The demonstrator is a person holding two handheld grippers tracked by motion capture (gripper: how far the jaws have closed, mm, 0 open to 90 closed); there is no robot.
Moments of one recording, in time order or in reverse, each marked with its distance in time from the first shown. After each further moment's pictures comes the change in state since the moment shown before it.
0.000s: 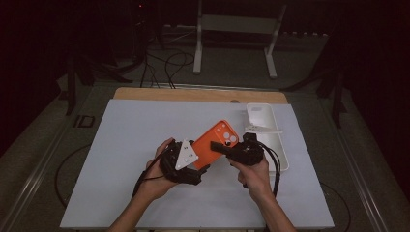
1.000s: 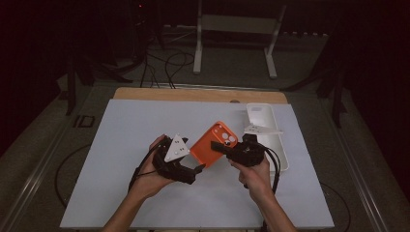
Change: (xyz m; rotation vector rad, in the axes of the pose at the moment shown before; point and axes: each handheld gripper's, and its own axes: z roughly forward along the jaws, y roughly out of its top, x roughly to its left) left arm 0.020 -0.003 -0.013 -0.016 -0.090 -0.099; right arm 0.009 0.003 -0.004 0.000 -0.024 -0.056
